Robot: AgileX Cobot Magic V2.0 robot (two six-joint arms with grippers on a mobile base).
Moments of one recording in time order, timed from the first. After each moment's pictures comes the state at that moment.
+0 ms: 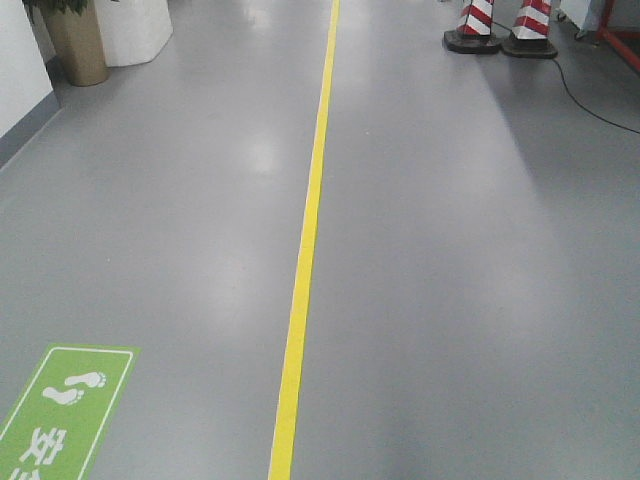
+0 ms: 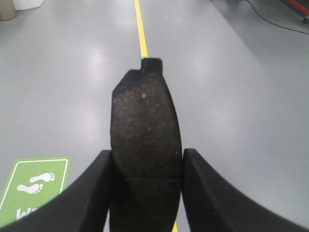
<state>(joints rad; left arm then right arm) -0.14 0.31 -0.34 -0.05 0.51 0.00 0.13 0.26 -0.40 0.01 0.54 0.06</state>
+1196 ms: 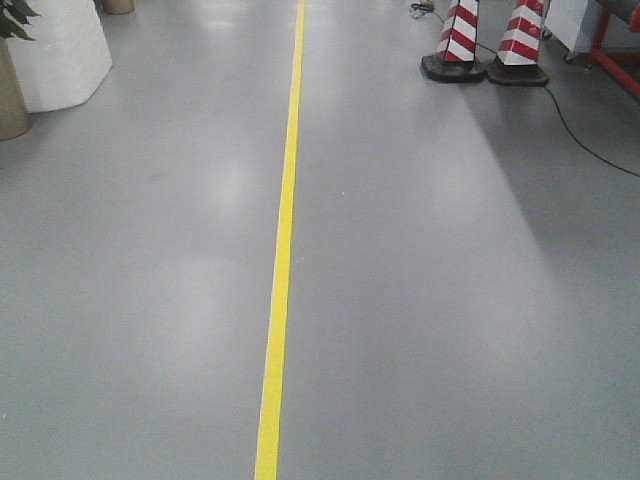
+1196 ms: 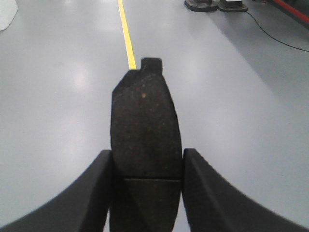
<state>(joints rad) -0.14 0.31 -0.34 -0.05 0.51 0.00 0.13 0.26 -0.40 0.00 0.54 0.06</state>
